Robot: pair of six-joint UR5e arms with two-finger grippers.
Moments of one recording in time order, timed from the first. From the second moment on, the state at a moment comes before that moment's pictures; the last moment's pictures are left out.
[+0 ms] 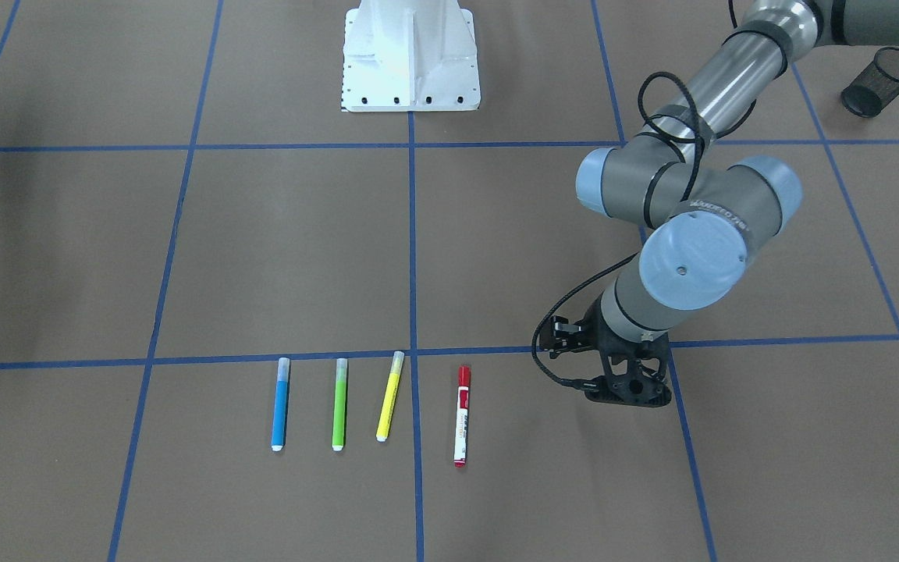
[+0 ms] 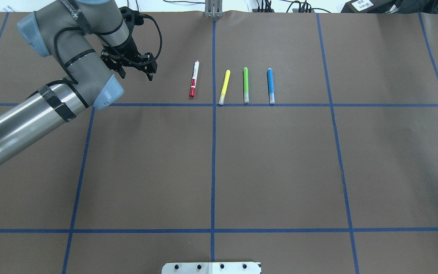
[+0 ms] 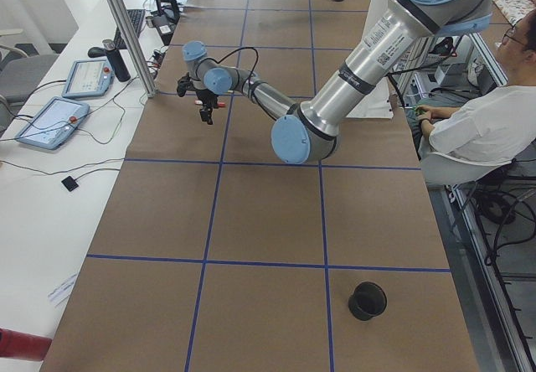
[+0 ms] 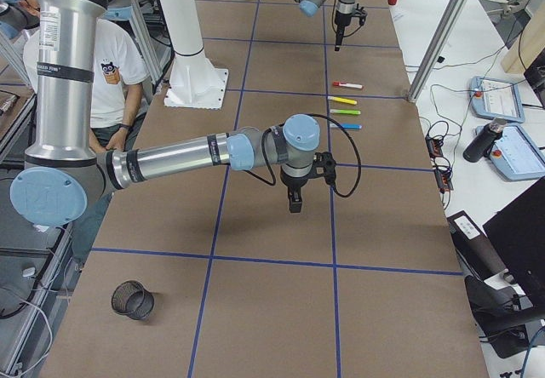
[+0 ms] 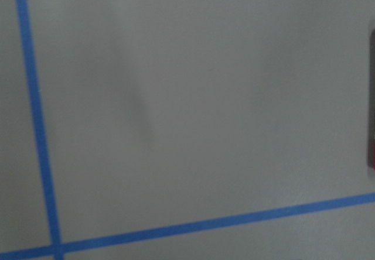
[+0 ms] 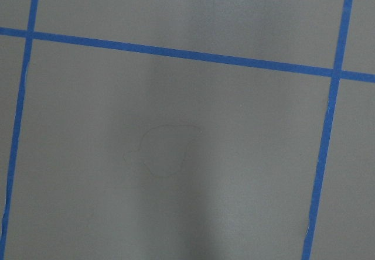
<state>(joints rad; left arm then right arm) -0.87 -2.41 -1.19 -1.75 -2.19 -0.78 1.37 -1.69 1.91 -1.60 2.40 0.14</state>
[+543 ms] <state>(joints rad) -0.78 -2.58 -0.96 -1.88 -2.10 -0.90 1.36 -1.69 1.86 -1.54 2.39 0.14</state>
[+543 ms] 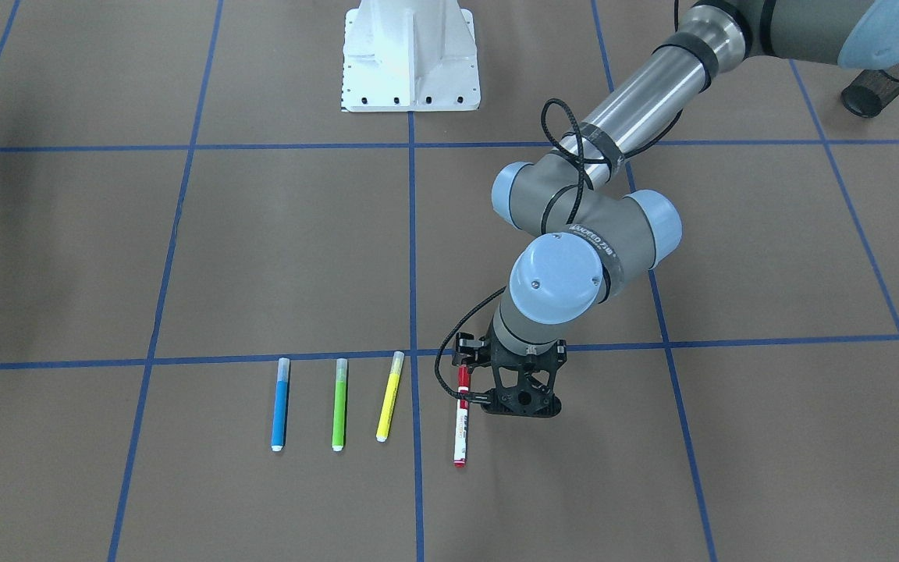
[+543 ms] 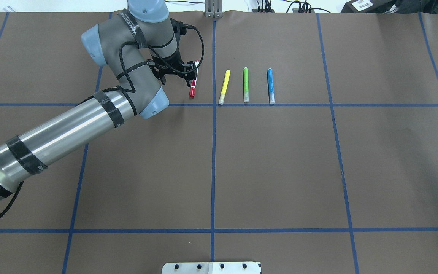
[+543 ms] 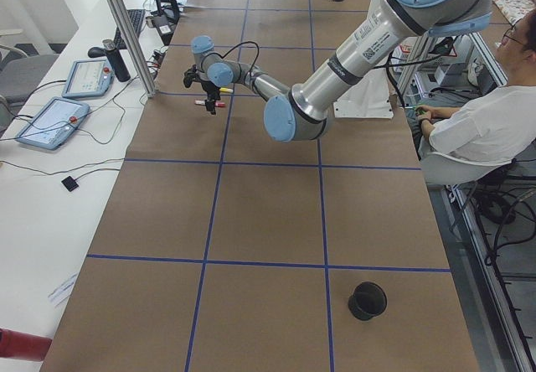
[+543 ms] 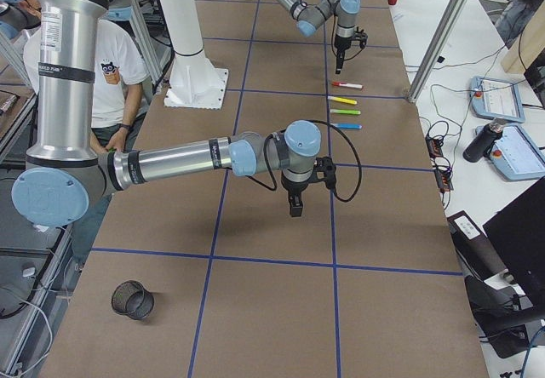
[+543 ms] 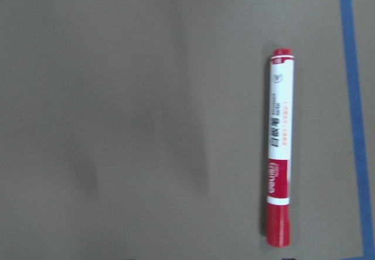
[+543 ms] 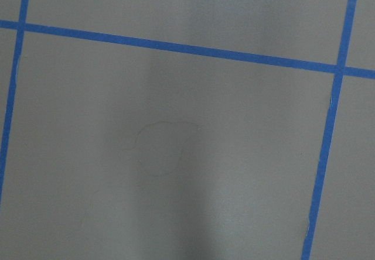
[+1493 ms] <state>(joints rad) -0.73 -2.65 -0.84 -1.95 -2.04 -0.94 1.34 -1.68 1.83 -1.50 2.39 0.15</state>
